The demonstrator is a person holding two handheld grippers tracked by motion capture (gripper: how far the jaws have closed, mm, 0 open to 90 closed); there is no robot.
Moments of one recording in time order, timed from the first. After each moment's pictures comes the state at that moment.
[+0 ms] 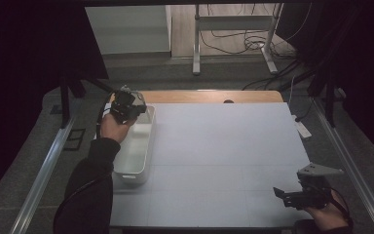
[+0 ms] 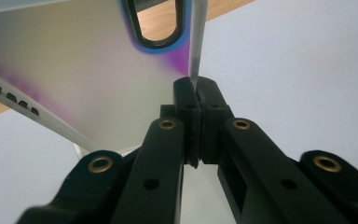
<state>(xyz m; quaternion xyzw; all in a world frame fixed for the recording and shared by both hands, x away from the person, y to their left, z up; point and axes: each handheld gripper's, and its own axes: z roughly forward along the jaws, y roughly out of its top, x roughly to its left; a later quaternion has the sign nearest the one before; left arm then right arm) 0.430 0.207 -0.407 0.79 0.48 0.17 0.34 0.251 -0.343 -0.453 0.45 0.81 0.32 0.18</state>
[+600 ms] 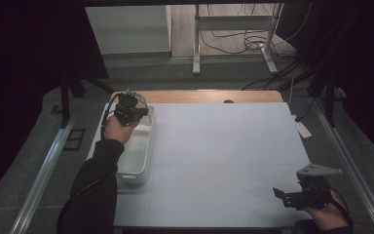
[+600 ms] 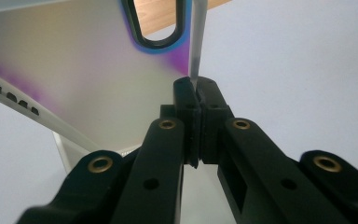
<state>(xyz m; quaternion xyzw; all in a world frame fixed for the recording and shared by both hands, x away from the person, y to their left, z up) 0.441 0.202 -0.428 0.79 0.50 0.16 0.33 0.251 -0.342 -0.454 0.44 0.82 0.32 0.18</state>
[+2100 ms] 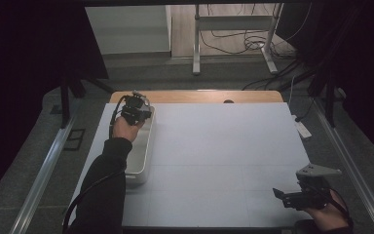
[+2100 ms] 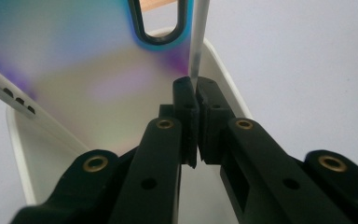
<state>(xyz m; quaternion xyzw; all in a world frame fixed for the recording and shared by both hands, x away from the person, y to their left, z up) 0.469 0.195 -0.458 0.78 0.54 0.14 0.30 0.250 -0.341 -0.454 0.44 0.82 0.31 0.18</state>
